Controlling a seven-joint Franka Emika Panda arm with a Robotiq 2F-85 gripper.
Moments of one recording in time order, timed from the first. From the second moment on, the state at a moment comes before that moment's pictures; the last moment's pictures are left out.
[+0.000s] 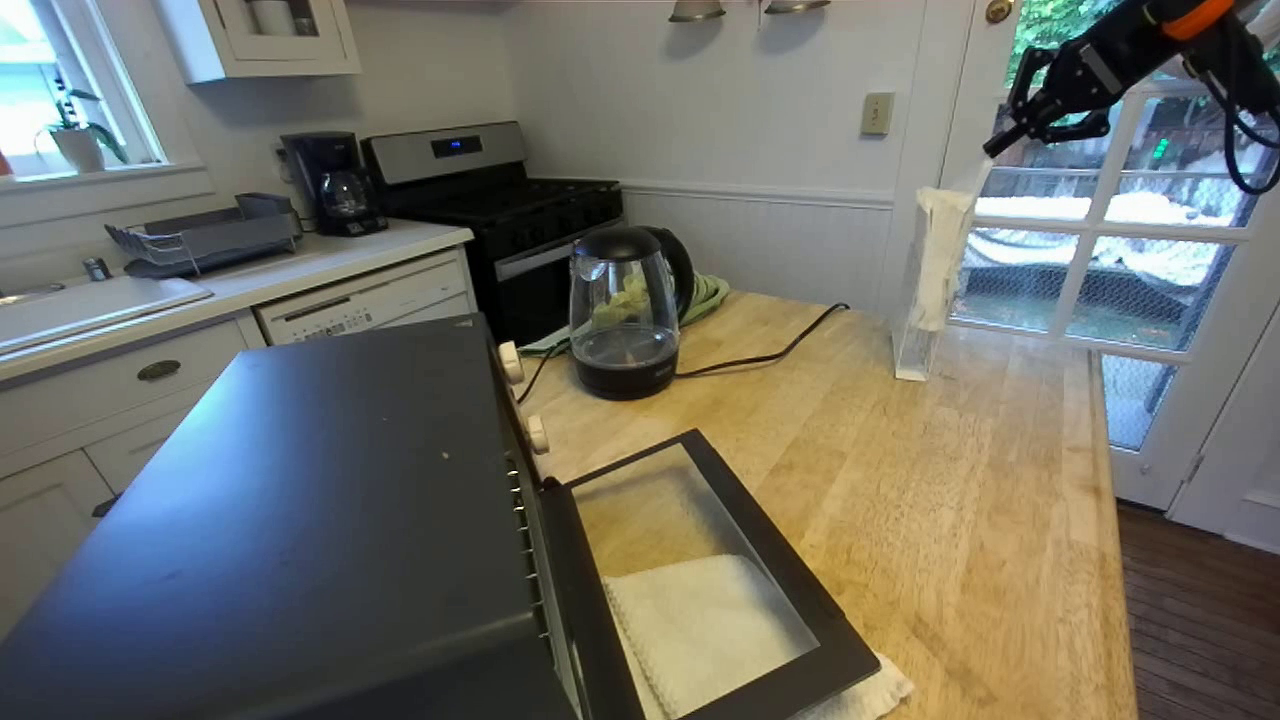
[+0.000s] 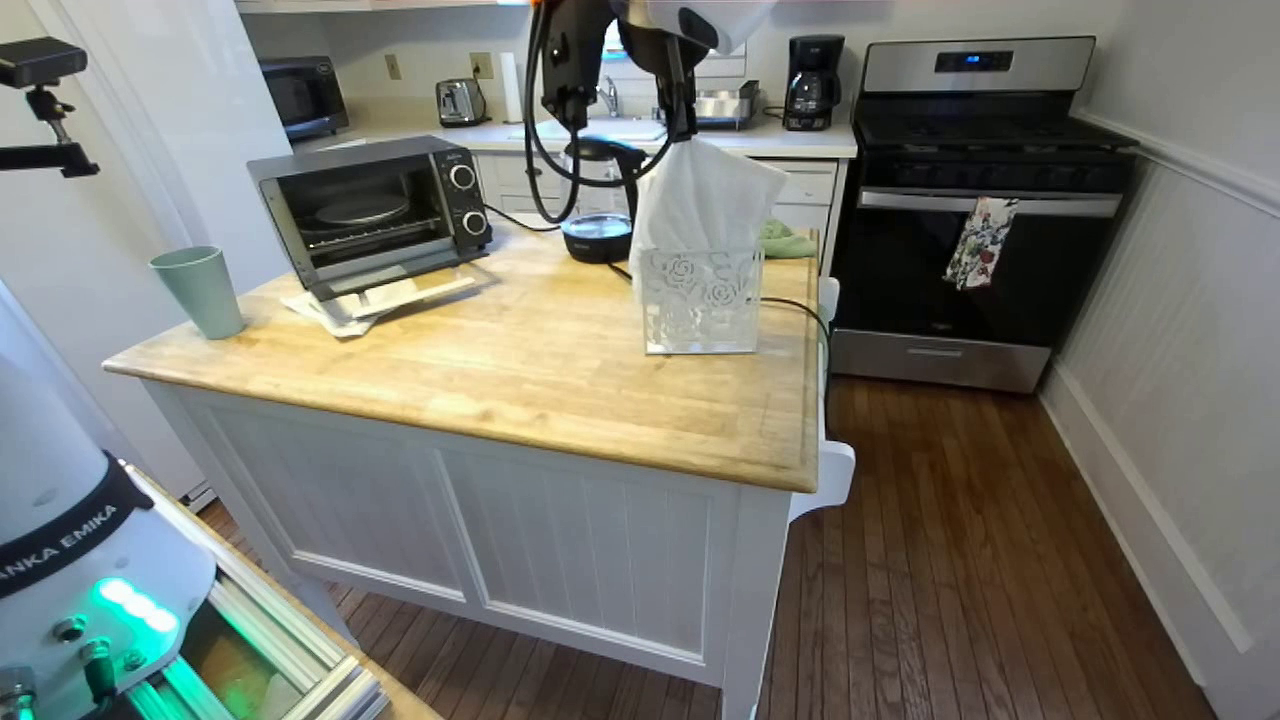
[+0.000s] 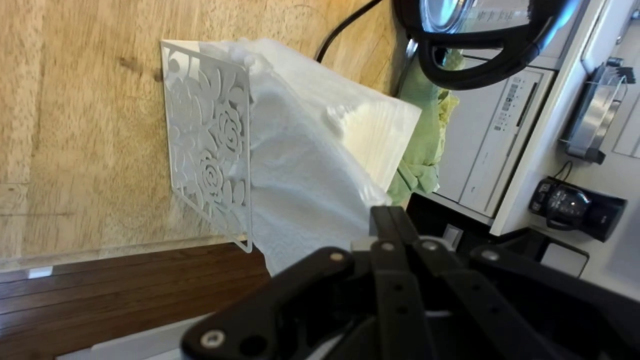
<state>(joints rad) -0.30 -0.06 -0.34 -2.18 0.91 2.35 -0.23</state>
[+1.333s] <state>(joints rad) -0.30 -0.03 -0.32 -2.23 0.84 2.35 -0.23</state>
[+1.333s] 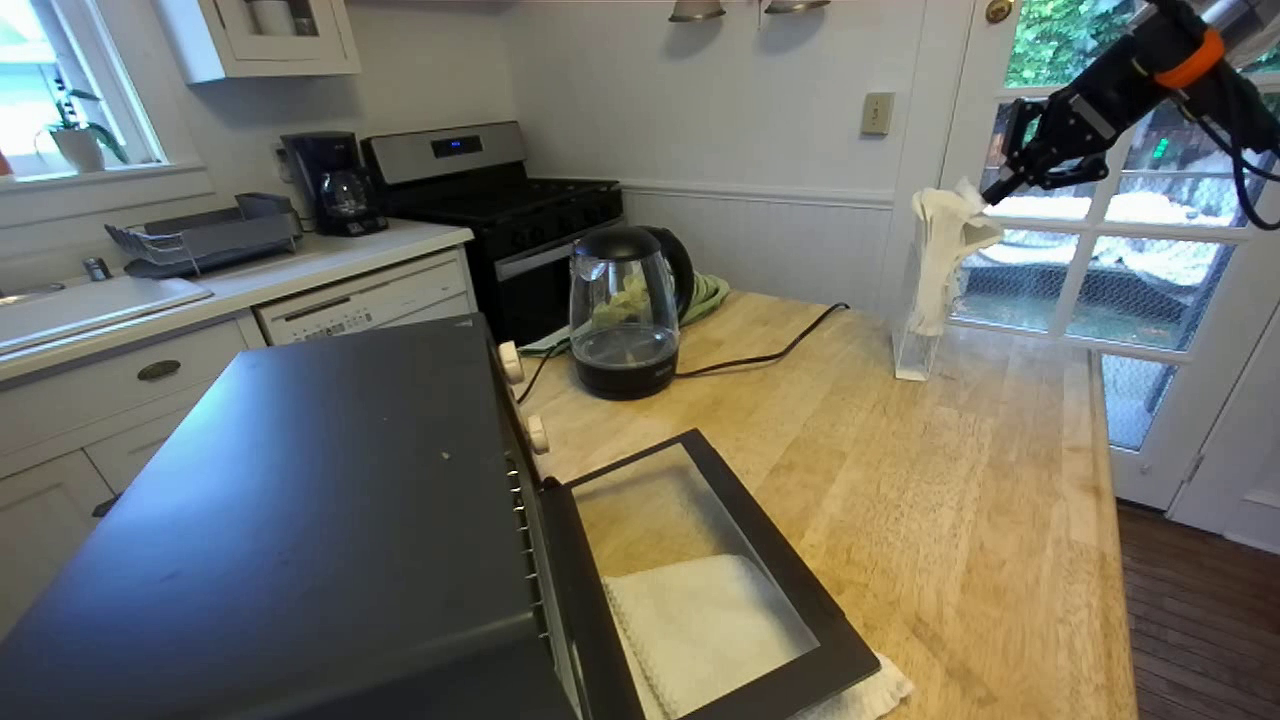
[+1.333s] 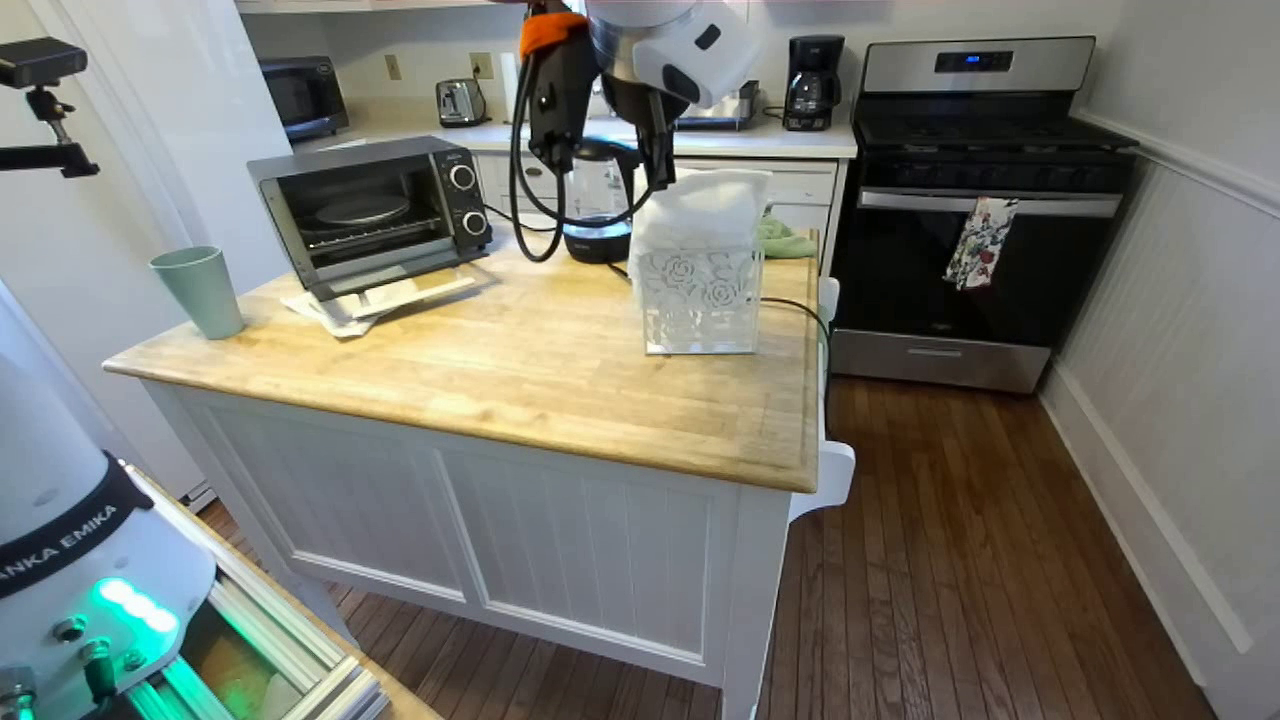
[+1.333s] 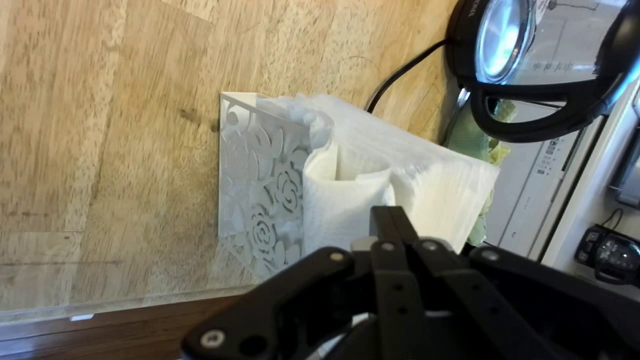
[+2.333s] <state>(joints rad) -0.35 -0.03 -0.38 -2.18 0.85 2.37 -0.17</state>
